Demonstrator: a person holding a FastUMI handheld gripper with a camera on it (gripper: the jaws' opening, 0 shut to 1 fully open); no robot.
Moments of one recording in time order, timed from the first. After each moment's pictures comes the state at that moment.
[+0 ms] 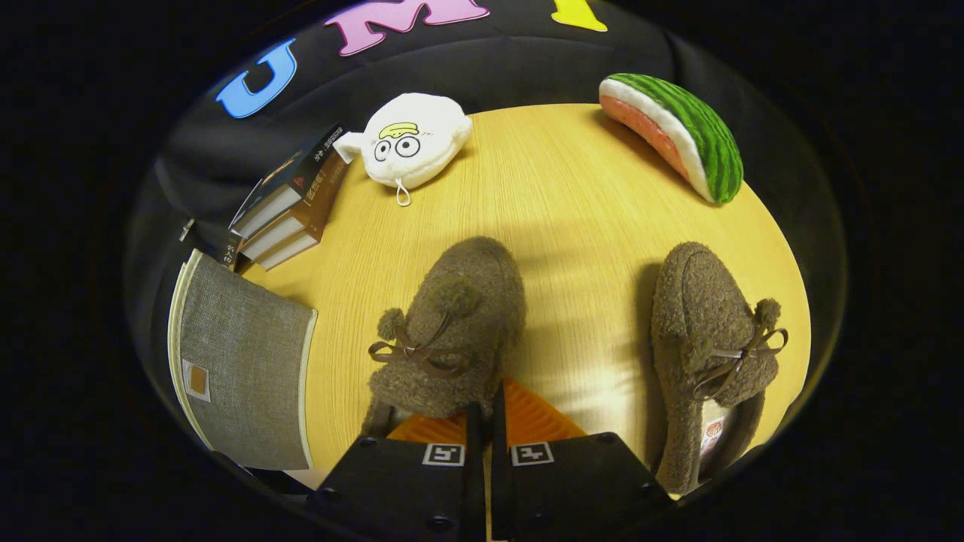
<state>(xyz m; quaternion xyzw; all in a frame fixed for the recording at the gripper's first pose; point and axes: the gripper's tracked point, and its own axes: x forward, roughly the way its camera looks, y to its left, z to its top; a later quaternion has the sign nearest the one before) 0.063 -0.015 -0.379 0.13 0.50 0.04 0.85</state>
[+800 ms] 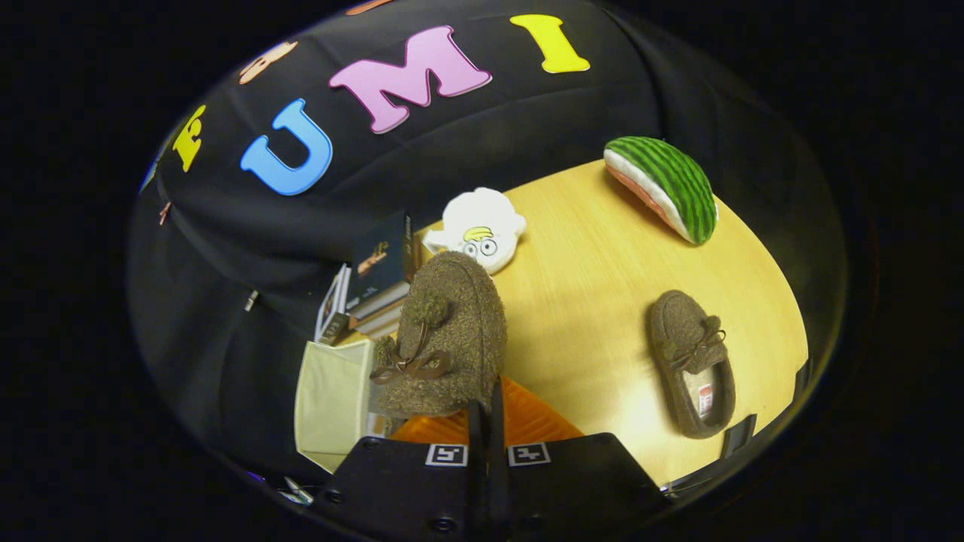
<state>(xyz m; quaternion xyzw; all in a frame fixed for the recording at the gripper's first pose) 0.055 0.048 -0.167 0.27 0.39 0.07 0.88</state>
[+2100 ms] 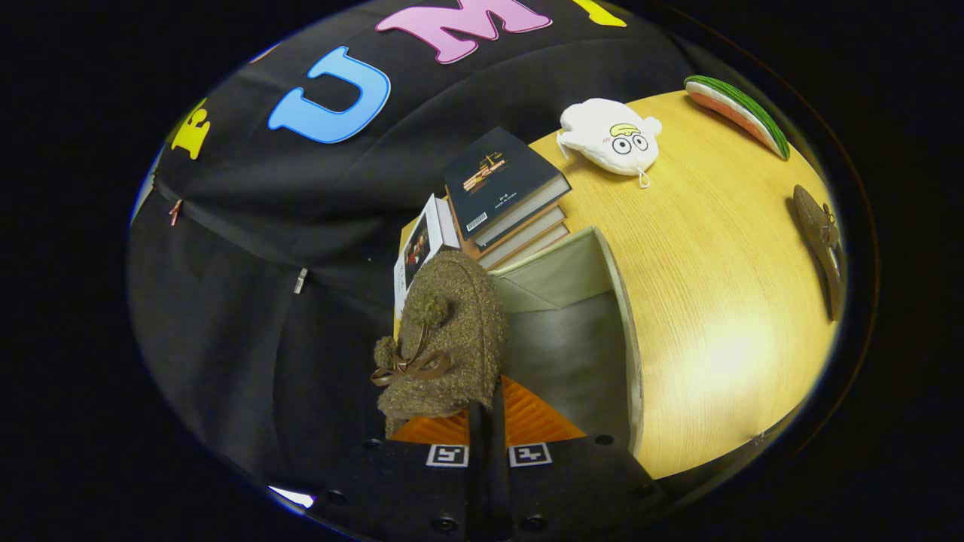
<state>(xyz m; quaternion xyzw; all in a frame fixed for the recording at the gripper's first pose) 0.031 0.301 -0.212 0.32 0.48 0.11 0.81</state>
